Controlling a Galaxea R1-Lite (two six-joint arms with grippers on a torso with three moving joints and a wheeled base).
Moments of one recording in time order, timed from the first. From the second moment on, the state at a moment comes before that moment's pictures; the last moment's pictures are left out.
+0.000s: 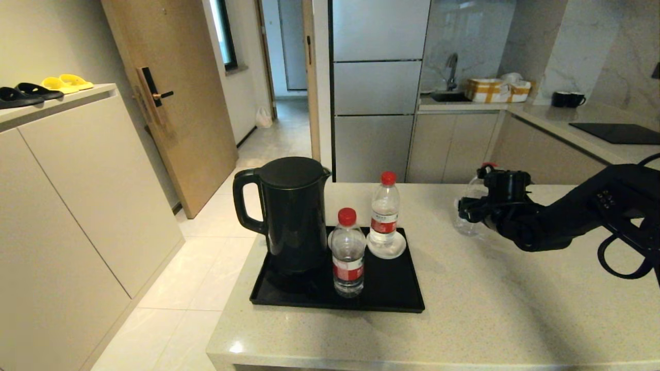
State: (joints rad) left arm 0.00 0.00 -0.02 0.06 0.00 0.01; right arm 0.06 2.35 -1.29 -0.66 -0.25 0.11
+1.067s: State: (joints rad) left arm 0.00 0.00 -0.02 0.06 0.00 0.01; right arm 0.23 1.68 -0.98 -0.27 0.39 0.15
